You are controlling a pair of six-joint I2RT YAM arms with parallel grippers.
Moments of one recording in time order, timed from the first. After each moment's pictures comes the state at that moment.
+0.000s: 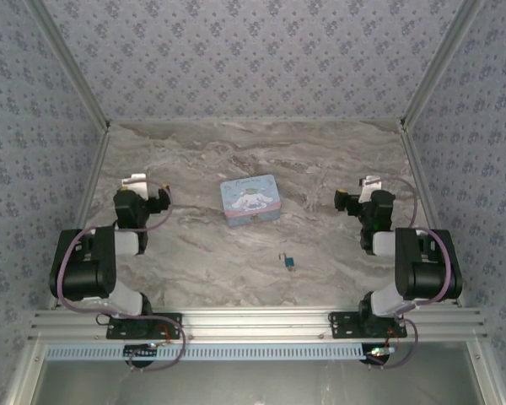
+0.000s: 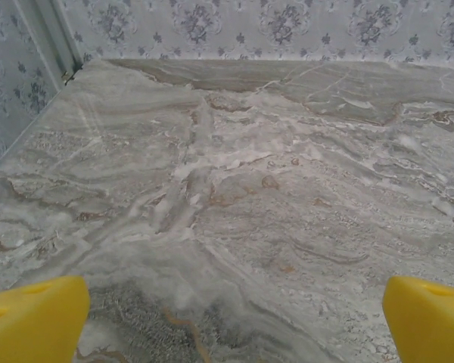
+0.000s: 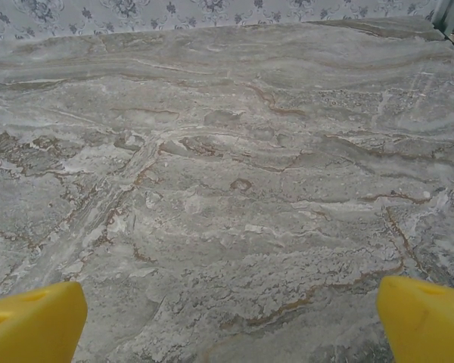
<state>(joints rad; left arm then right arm) 0.06 1.53 0.40 0.80 0.03 -0.01 -0.07 1.51 0.38 0.73 -0.08 0.00</state>
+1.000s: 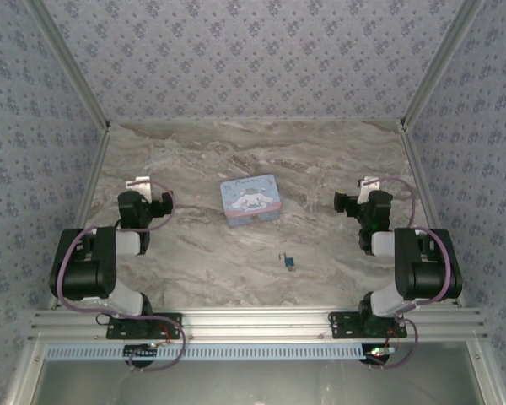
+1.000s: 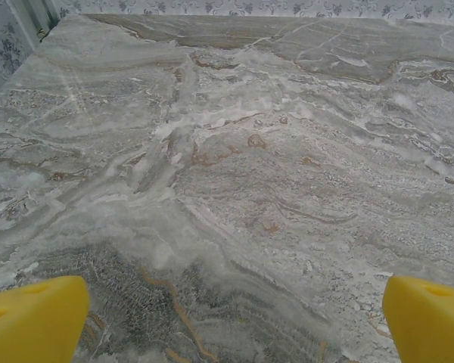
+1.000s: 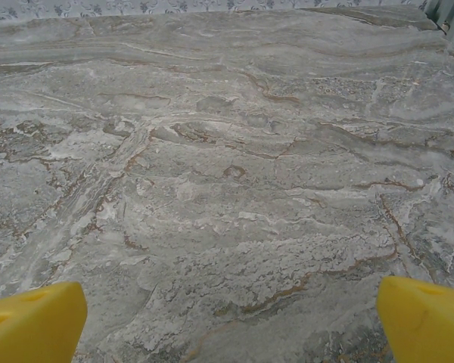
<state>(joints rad) 0.04 1.53 0.40 0.73 0.01 -0.02 -0.05 1.51 0.38 0.71 -0.04 -0.01</state>
